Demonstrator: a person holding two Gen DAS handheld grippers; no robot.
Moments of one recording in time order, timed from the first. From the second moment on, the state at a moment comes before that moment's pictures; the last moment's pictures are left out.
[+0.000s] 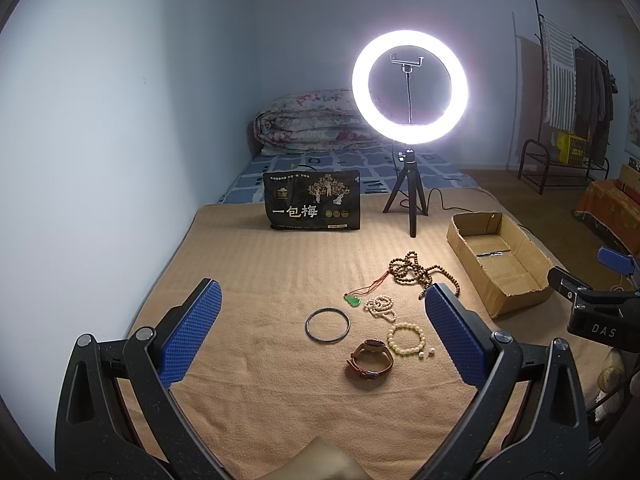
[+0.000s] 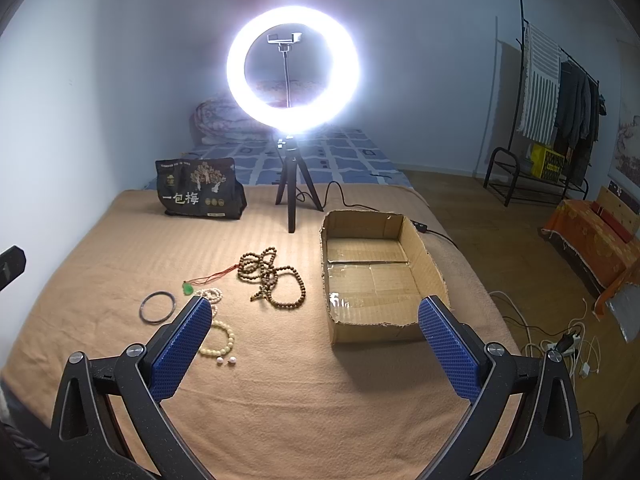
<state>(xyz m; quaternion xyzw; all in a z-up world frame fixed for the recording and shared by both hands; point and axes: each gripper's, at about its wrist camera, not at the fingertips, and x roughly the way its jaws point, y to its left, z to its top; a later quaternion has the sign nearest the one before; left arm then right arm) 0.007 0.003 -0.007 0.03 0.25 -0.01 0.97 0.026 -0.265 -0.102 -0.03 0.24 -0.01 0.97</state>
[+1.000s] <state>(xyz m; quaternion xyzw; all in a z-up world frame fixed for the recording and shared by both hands) 0.020 0.011 -0.016 0.03 0.27 0.00 0.96 0.027 -0.265 -0.103 -0.03 0.24 -0.01 0.97</state>
